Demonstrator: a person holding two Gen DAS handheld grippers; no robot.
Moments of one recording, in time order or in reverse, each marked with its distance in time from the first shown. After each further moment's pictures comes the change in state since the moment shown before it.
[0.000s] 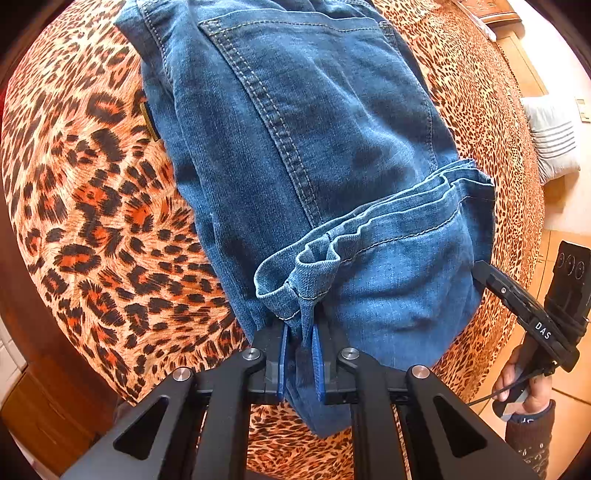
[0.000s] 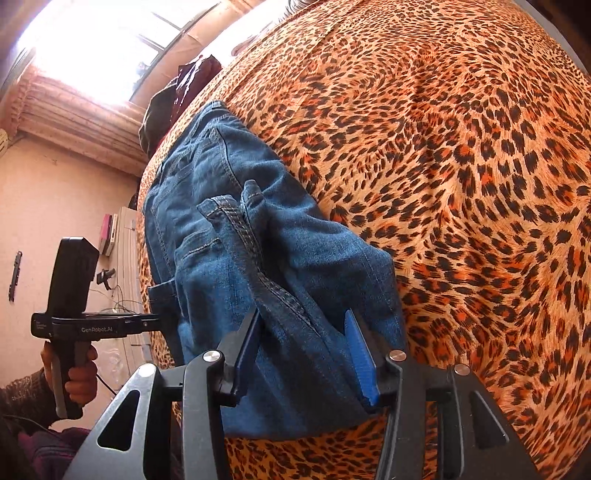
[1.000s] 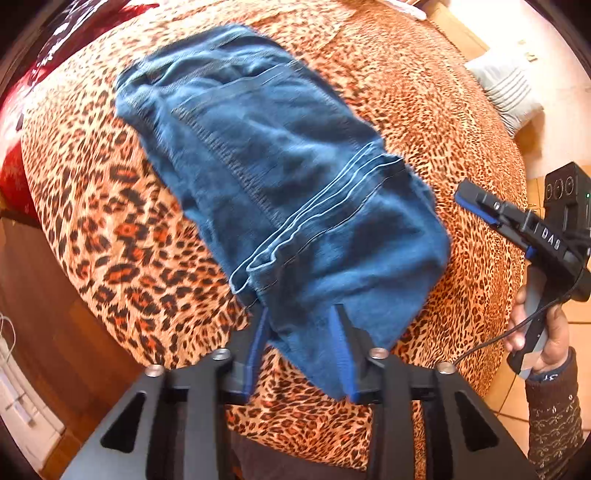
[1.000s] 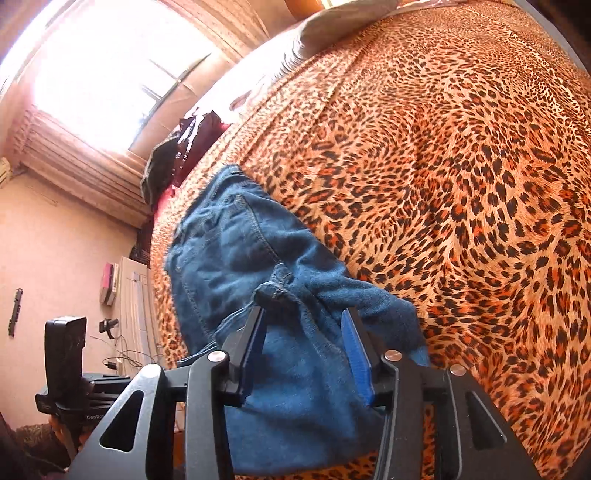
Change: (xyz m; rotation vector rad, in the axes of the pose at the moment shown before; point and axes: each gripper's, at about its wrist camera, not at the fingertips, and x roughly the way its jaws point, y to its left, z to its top) left arm -0.051 -0.044 -0.046 0.289 -0.156 0.040; right arm -0.050 0.030 -0.005 0.096 -0.245 0.042
